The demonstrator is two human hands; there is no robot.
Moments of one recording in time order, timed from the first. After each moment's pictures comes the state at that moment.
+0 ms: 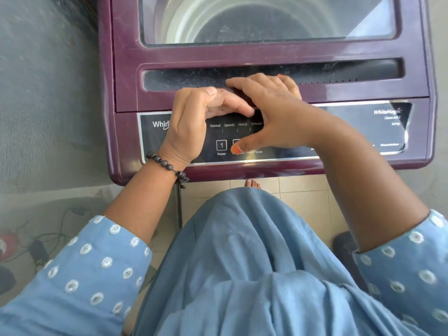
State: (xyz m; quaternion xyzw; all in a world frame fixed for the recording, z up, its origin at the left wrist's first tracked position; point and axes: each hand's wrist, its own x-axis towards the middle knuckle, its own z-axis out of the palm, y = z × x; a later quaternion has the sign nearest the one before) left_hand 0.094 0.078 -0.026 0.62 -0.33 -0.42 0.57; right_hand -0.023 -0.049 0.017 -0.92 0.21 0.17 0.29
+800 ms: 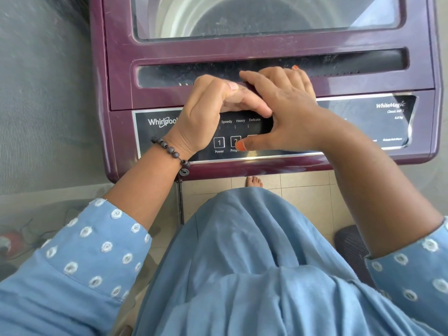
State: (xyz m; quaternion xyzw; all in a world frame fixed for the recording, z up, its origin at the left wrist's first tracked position) left_hand 0.083 0.049 -0.017 0.55 -0.40 -0.49 0.55; right_hand -0.041 -0.064 -0.002 -0.93 0.23 0.15 0.23
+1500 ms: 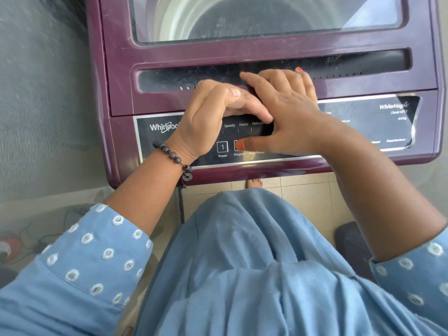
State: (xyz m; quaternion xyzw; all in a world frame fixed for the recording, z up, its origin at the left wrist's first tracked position) left_hand 0.090 0.036 -0.025 0.53 -0.41 -0.48 0.56; right_hand -0.034 -0.073 -0.006 -0.93 0.25 0.15 0.23
